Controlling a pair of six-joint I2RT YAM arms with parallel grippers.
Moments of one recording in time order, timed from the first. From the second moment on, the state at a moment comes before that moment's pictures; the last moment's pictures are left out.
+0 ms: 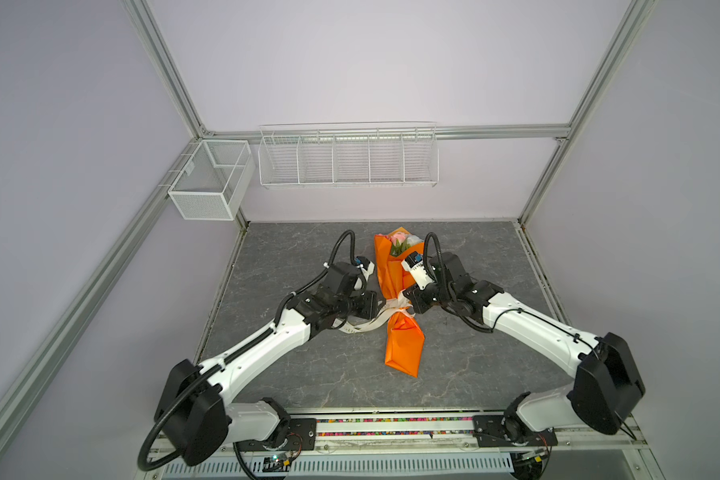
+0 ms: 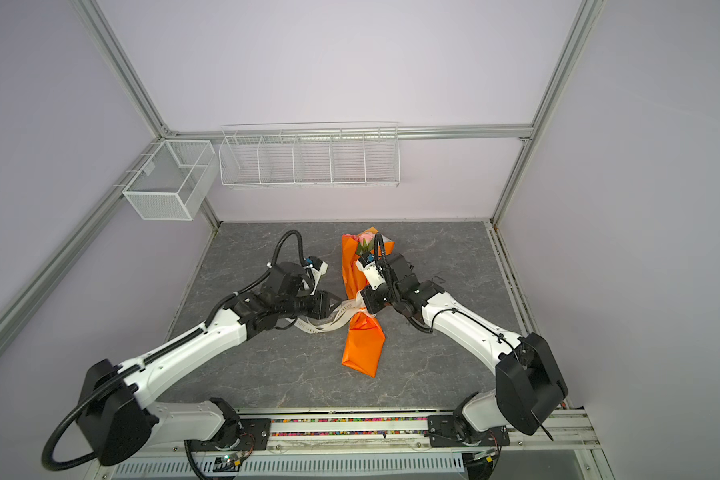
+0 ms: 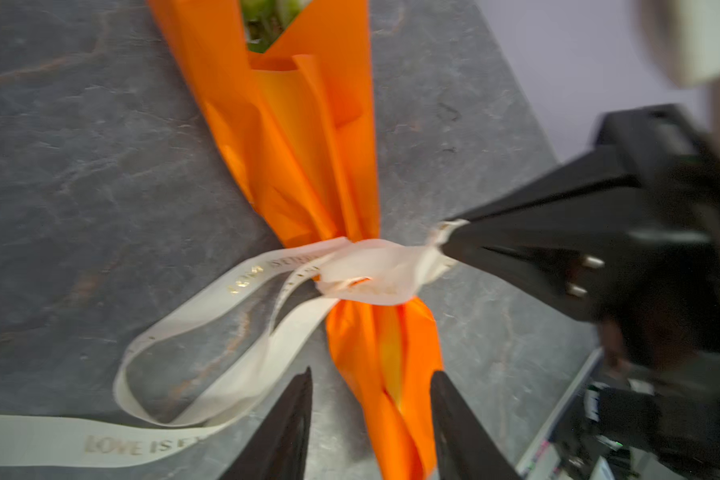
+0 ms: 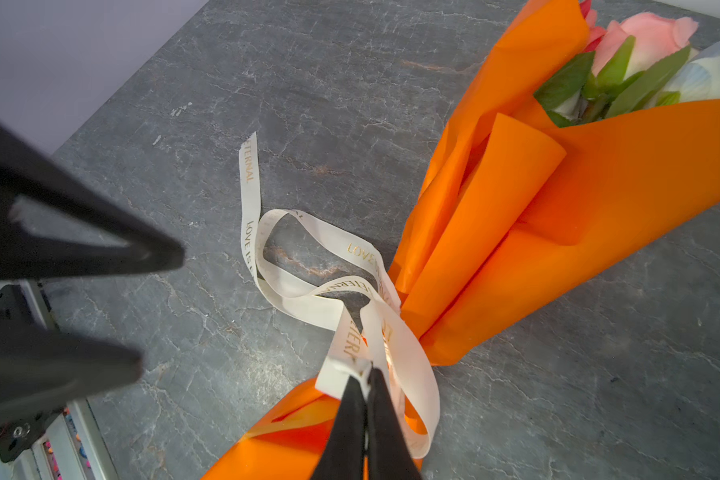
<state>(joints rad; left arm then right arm) -0.68 1.38 1.03 -0.41 0.15 -0.40 0.63 1.44 1.05 -0.36 -0.22 0.09</state>
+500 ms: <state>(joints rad) -0.47 1.76 1.21 -0.76 0.08 -0.34 0.63 1.46 1.05 -0.37 -0.22 0.10</state>
